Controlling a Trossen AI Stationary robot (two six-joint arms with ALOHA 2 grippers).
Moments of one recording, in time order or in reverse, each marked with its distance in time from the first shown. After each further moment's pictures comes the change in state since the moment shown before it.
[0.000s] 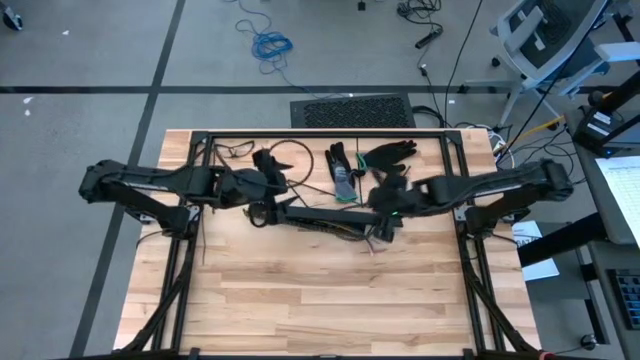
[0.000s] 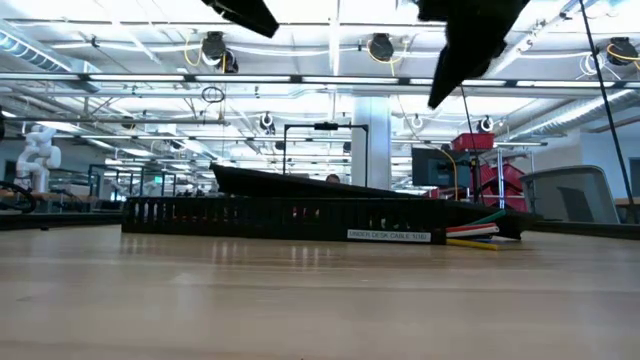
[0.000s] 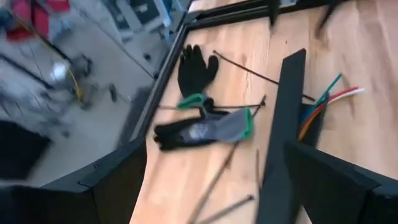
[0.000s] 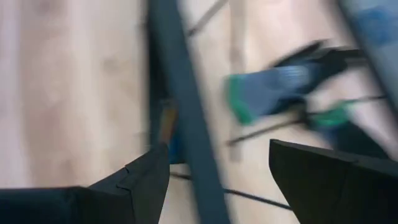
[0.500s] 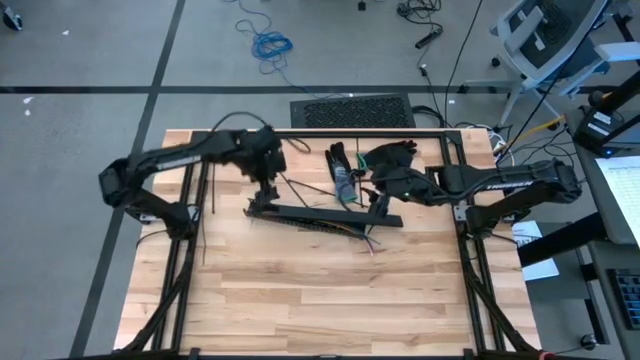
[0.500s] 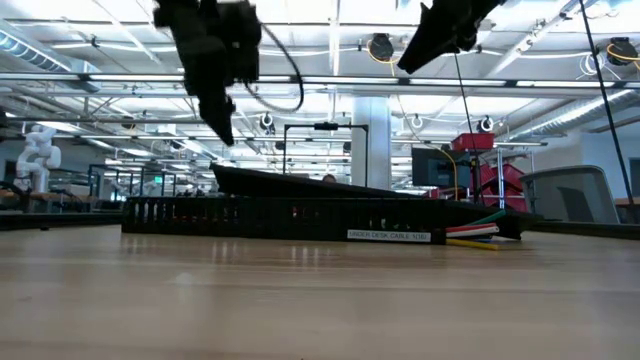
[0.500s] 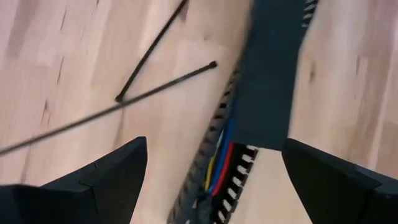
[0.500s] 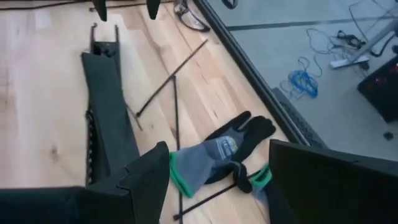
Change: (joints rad) left arm 0.549 0.191 -0.023 -0.371 0.768 0.067; right arm -0.079 -0.080 0.001 0.209 0.199 -0.137
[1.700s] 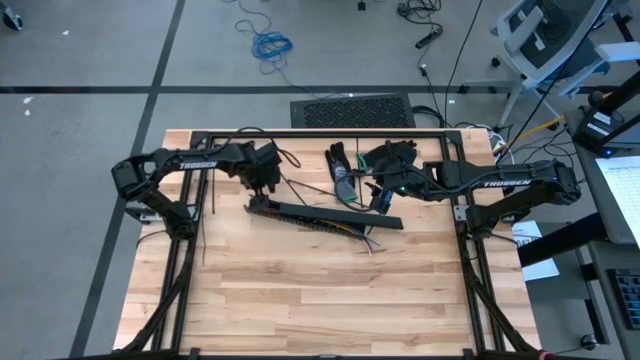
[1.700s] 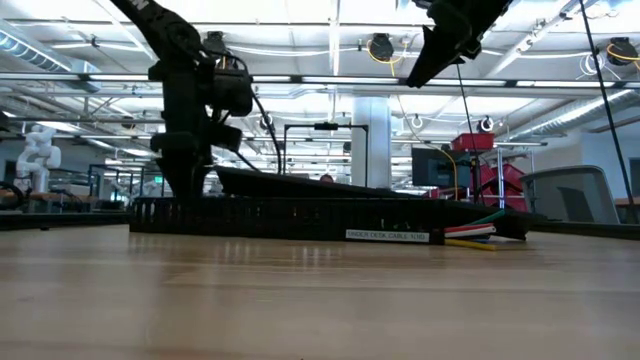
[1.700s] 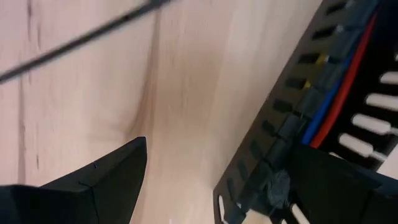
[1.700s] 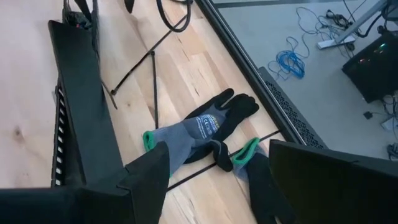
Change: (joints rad) left arm 0.048 0.116 -0.253 0.164 -0.214 0.119; right arm -0.058 0.006 0.000 -0.081 0.002 -0.005
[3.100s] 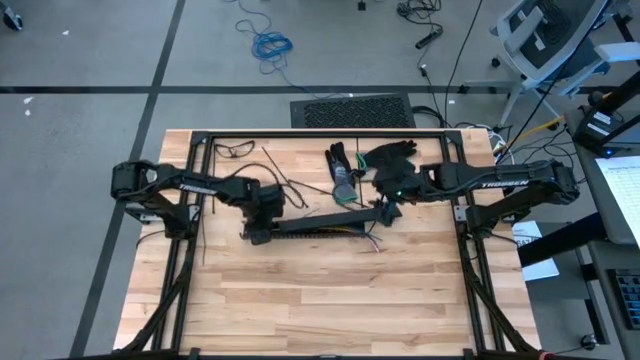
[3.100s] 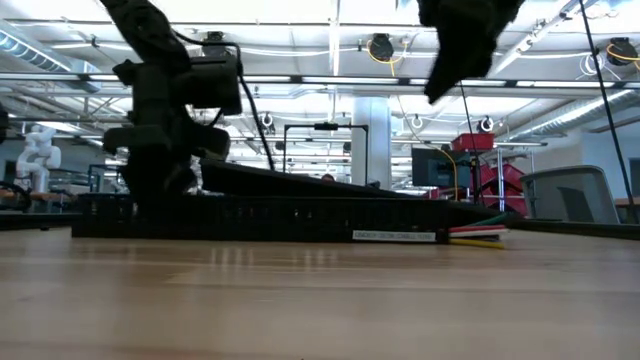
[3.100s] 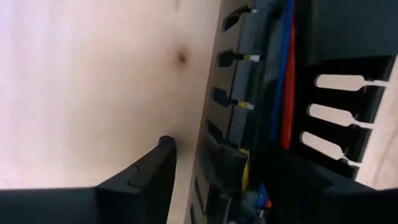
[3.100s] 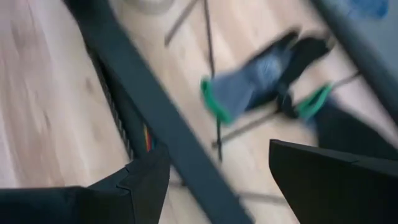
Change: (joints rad) left arm -0.354 -0.005 -0.178 0.169 0.108 -0.345; right arm 0.010 0.023 0.000 -0.133 -0.240 0.180
